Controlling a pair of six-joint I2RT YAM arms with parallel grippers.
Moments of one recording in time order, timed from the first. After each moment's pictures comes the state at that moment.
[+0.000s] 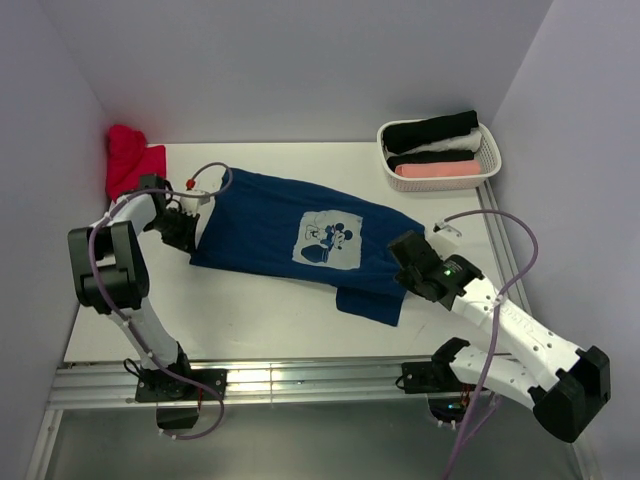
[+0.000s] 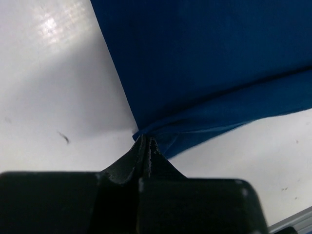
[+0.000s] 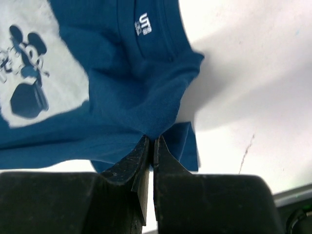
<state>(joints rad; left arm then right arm) 0.16 1.81 1.23 -0.76 0.36 0.58 0.63 0.94 0.78 -0.91 0.51 1.11</state>
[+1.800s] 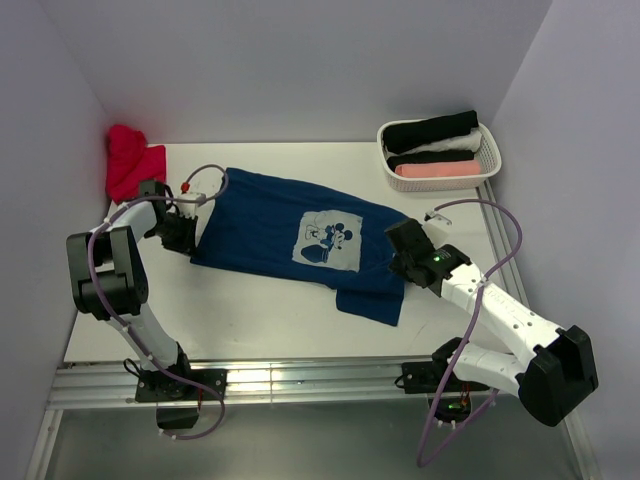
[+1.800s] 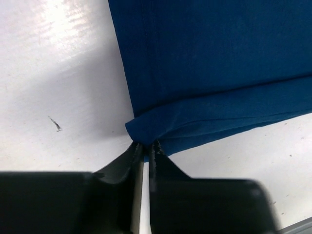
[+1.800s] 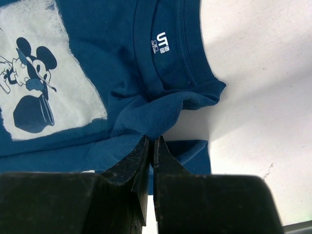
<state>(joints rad) 0.16 1.78 1.15 -0.66 0.34 0.44 0.53 1.08 0.78 -0.72 0.45 0.98</state>
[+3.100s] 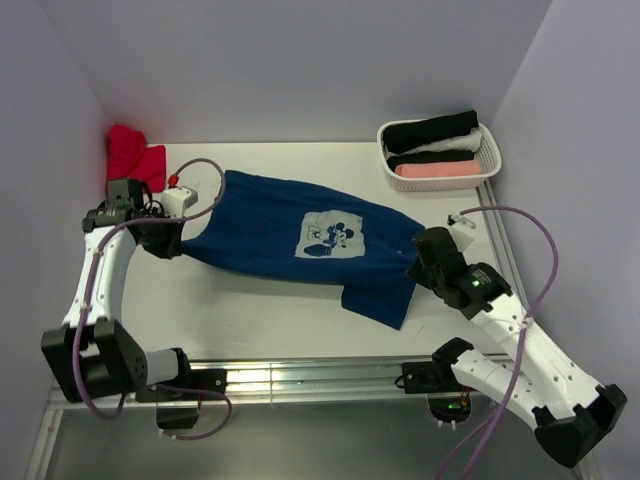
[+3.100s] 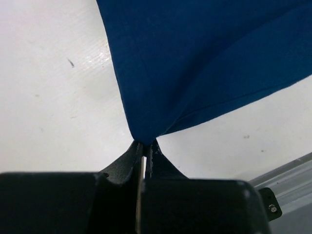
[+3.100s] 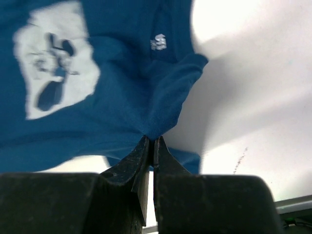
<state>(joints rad) 0.17 1.33 1.13 -0.95 0.35 0.59 0.53 0.82 0.80 -0.88 0.44 0.93</state>
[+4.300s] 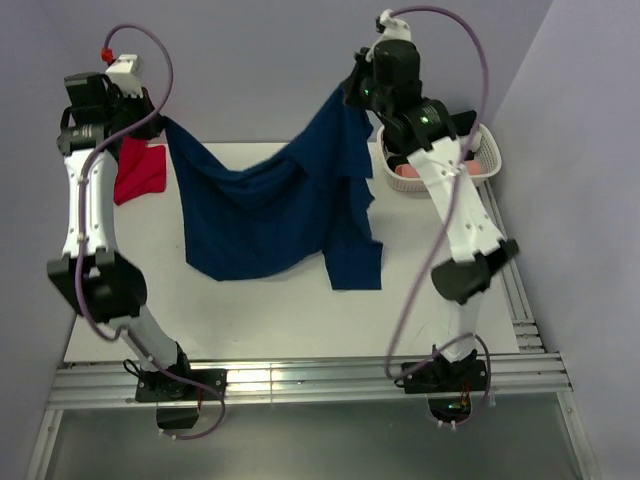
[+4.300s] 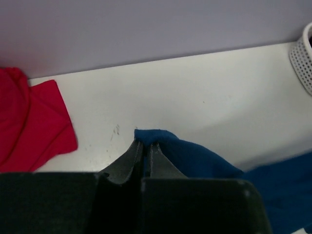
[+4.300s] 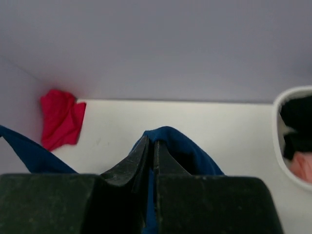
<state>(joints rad) 0.19 1.66 1.88 -0.63 0.47 0.07 0.49 1.80 2.33 -0.75 0.22 0.39</state>
